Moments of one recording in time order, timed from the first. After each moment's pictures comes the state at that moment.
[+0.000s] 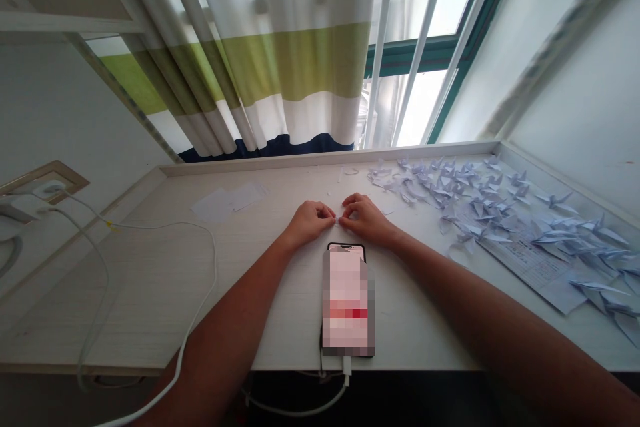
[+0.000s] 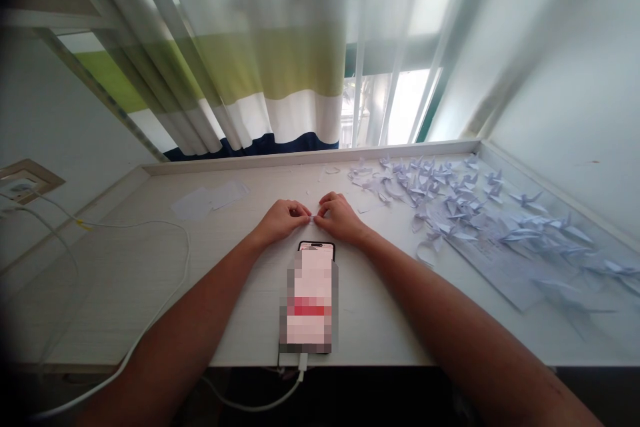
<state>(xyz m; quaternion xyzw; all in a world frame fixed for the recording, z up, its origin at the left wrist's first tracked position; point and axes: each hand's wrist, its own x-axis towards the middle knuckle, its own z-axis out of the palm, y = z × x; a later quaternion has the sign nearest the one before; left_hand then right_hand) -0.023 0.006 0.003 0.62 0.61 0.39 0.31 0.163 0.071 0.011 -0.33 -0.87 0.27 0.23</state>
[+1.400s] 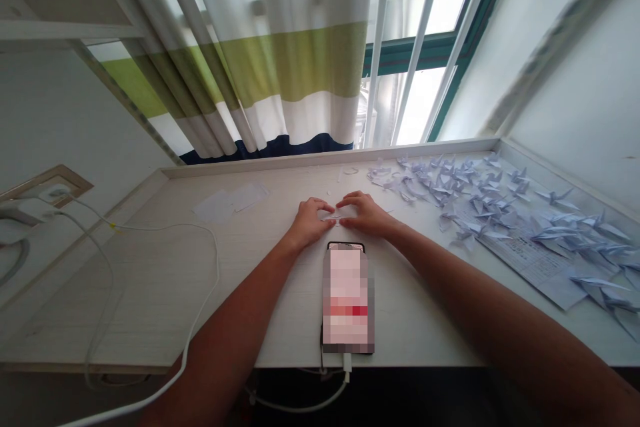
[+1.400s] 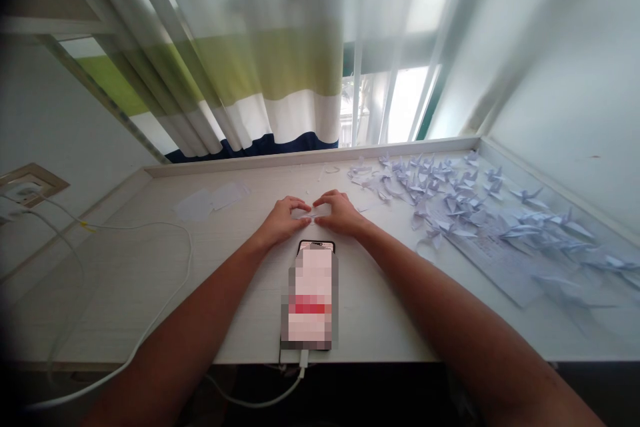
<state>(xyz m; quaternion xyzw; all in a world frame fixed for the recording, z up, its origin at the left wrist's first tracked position) -0.019 0.005 -0.002 0.60 0.67 0.38 0.22 0.164 0.080 0.016 -0.37 -0.85 0.32 0.18</state>
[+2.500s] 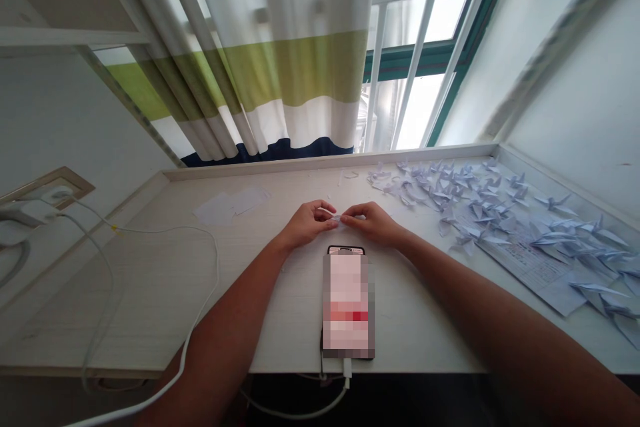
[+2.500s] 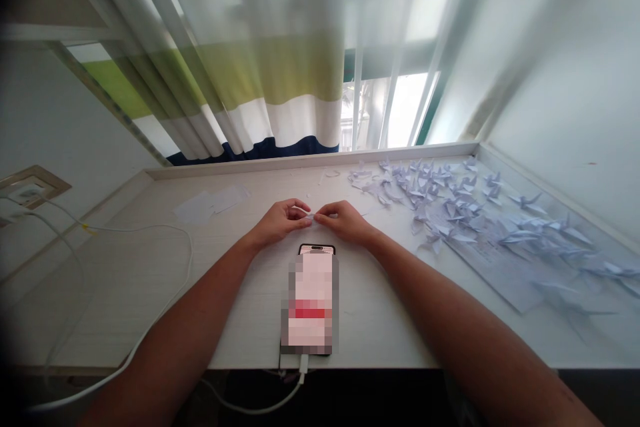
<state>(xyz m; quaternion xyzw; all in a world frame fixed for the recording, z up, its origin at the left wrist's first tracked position) -0.026 -0.003 0.014 0.53 0.53 0.46 0.47 0.176 0.074 0.022 -0.28 -0.81 0.45 0.23</state>
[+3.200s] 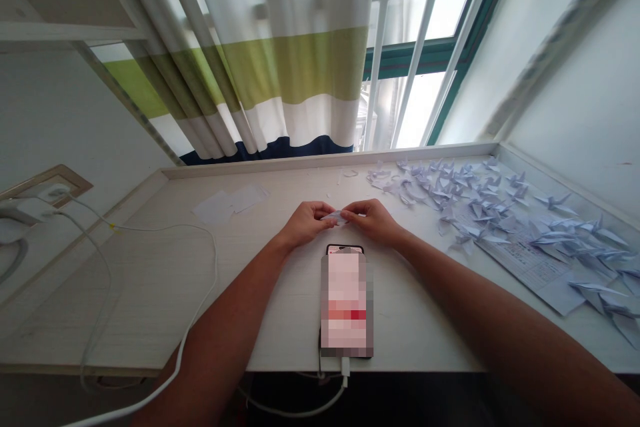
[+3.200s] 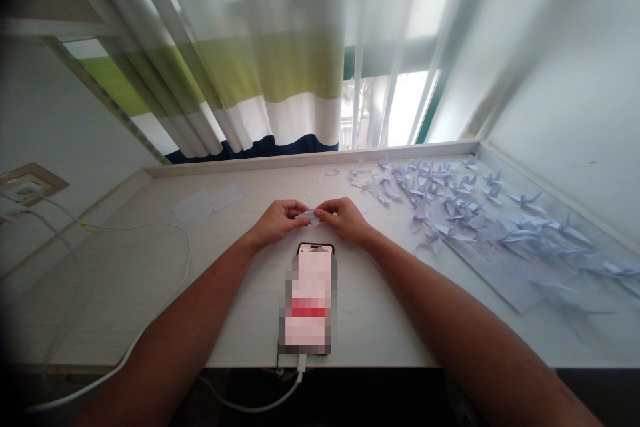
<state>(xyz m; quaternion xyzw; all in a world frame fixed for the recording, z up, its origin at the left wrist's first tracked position) -0.021 -0.003 0.013 0.51 0.55 0.46 0.46 0.175 0.073 0.018 -0.29 -0.80 0.46 0.28</state>
